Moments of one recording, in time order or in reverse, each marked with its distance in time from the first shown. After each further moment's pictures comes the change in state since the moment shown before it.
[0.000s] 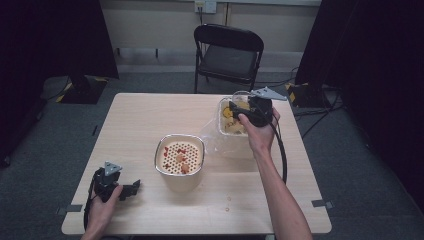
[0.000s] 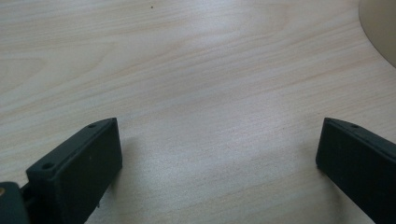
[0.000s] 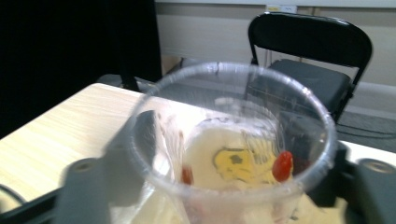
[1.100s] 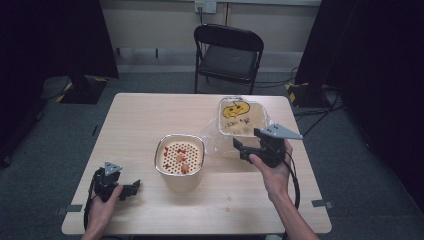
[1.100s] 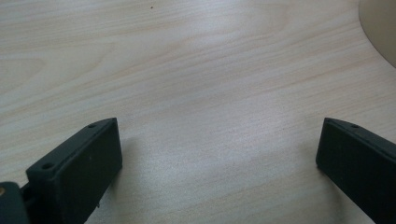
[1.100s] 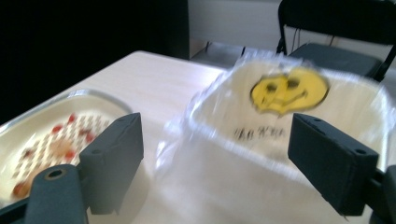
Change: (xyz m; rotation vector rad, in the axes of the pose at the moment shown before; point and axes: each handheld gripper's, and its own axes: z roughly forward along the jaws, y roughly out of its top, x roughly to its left) left arm 0.000 0.000 0.000 -0.001 0.003 0.001; right arm 0.025 -0.058 -0.089 0.051 0.122 -0.023
